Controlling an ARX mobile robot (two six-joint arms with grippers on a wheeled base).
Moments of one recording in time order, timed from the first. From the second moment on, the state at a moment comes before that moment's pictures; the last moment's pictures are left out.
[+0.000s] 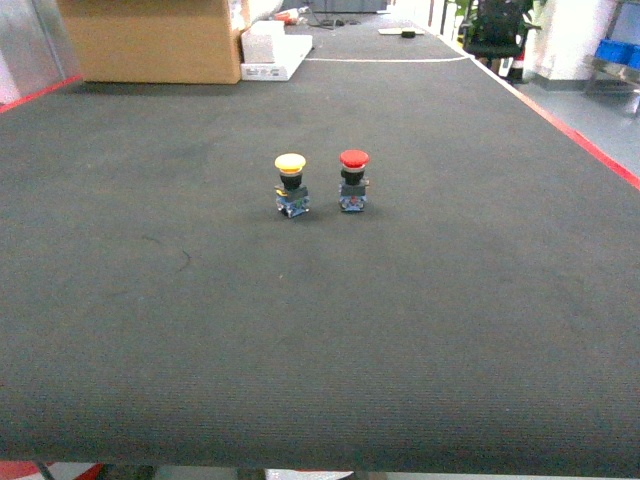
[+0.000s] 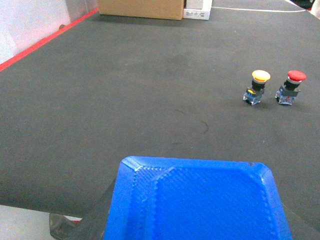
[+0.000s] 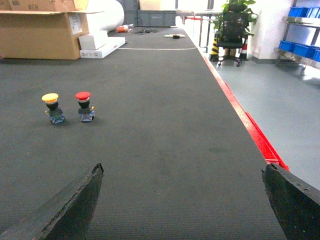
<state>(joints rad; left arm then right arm) -0.37 0.43 0.19 0.03 -0.49 -0.10 0.00 0.01 0.01 0.00 0.00 0.00</state>
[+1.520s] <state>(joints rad) -0.37 0.43 0.19 0.04 -0.49 -0.10 0.00 0.01 0.01 -0.01 0.00 0.00</state>
